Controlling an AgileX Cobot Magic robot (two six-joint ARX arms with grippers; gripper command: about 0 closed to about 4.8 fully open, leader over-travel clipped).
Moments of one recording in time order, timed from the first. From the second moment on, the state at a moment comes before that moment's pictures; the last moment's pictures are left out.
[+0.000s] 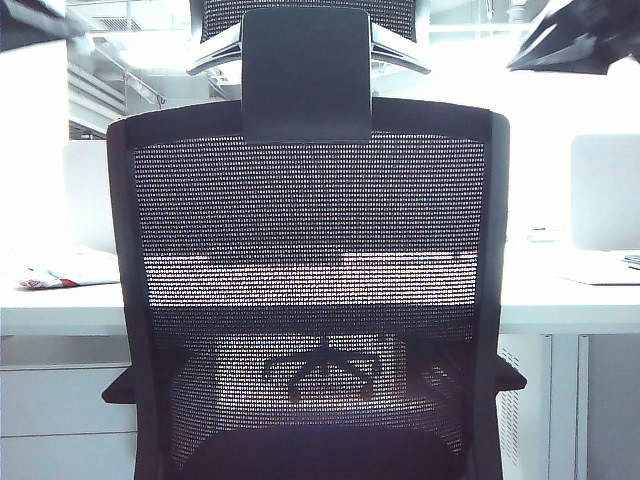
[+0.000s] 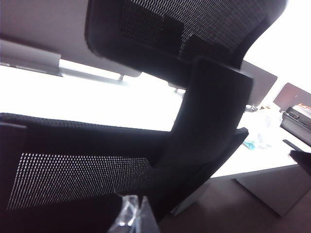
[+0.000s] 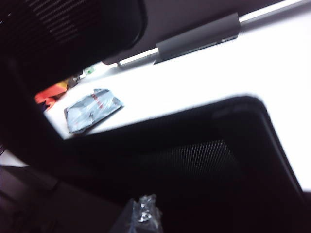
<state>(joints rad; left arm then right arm) -0.01 0.87 0.47 0.51 0.61 -0.43 0.19 1.06 0.66 0.31 -0.33 0.46</state>
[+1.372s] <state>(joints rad) -0.01 0.00 0.30 -0.32 0.05 -0.22 0.19 0.16 0.34 -0.13 0.11 0.37</state>
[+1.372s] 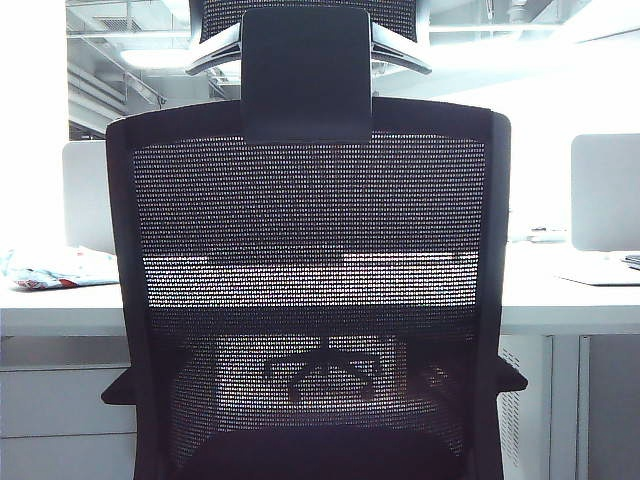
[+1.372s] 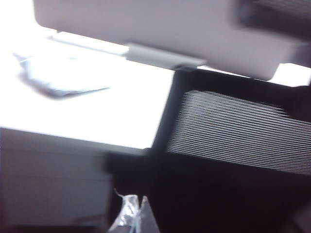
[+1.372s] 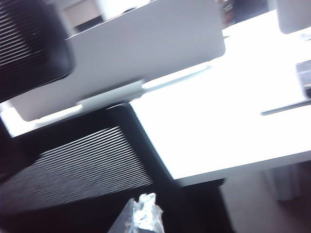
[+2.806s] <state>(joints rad) -0.01 0.00 0.19 -0.14 -0.04 -0.26 0.19 0.15 0.34 -0.14 0.24 0.37</state>
